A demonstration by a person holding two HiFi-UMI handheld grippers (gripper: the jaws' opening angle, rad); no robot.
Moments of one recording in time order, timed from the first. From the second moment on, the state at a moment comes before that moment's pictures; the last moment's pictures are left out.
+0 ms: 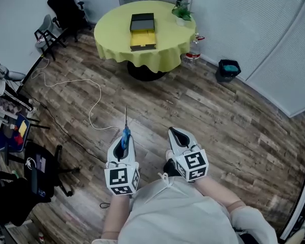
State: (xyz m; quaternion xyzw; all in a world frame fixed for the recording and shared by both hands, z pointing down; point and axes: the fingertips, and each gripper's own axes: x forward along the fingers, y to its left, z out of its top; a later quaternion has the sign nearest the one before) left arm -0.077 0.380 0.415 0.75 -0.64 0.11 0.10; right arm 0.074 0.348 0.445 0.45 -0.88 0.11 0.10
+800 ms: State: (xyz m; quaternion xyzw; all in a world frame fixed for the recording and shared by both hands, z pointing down) left arm -0.020 0.159 0.431 0.74 -0.65 0.10 0.11; right arm 0.133 0.118 0.475 0.42 -0.89 0.13 0.14
